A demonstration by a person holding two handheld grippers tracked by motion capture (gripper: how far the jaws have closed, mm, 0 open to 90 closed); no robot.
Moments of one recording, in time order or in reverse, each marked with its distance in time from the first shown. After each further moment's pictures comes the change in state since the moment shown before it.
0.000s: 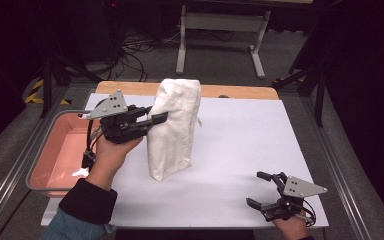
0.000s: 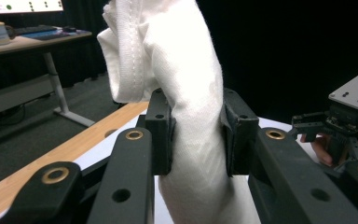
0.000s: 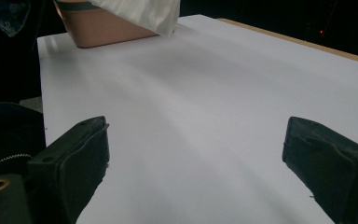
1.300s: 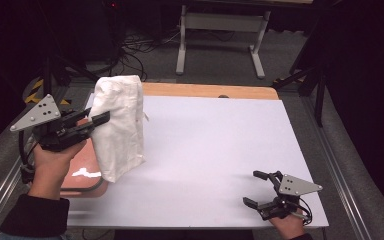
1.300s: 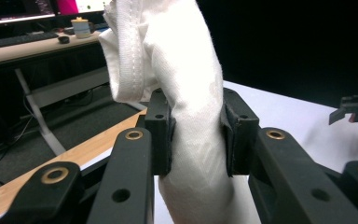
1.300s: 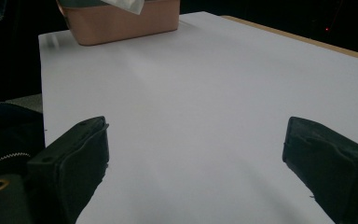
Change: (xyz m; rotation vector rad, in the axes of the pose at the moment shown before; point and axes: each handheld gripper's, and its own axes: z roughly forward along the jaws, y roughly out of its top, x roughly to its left) left arm 0.025 -0.014 -0.109 0.029 0.208 0.004; right arm 0.001 0.003 0.008 0.014 0.012 -0.004
